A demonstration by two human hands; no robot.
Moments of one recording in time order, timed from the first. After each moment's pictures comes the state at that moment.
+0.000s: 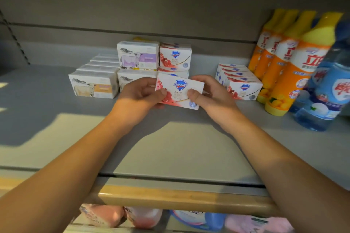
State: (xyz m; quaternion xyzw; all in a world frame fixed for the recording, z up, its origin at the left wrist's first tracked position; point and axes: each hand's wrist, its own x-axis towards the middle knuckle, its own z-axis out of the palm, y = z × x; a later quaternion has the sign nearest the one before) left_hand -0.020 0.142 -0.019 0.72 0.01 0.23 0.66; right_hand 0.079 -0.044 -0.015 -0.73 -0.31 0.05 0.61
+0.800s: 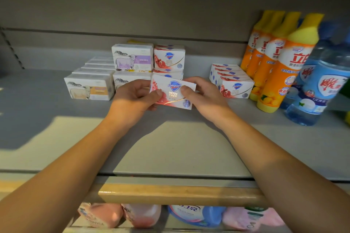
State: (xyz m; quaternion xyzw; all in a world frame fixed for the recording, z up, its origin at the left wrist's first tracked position) left_hand -0.020 0.136 -0.019 0.72 0.05 0.27 0.64; right_hand 0.079 -0.037 -0.014 -0.75 -0.29 0.02 0.59
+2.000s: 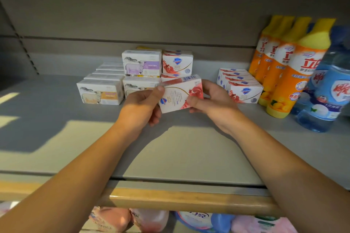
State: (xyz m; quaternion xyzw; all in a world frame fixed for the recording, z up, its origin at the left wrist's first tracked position) left_hand -0.023 0.137 -0.018 0.71 0.09 0.25 0.65; right_hand 0.071 -0.036 -0.008 -0.68 -0.31 0.10 0.66
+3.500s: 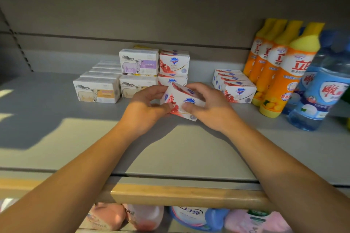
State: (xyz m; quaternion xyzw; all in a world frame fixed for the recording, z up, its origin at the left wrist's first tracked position) left_hand -0.027 0.123 -0.017 0.75 0.02 0.23 0.62; right_hand 0.066 -0.048 -0.002 -0.83 -0.38 -0.08 0.39
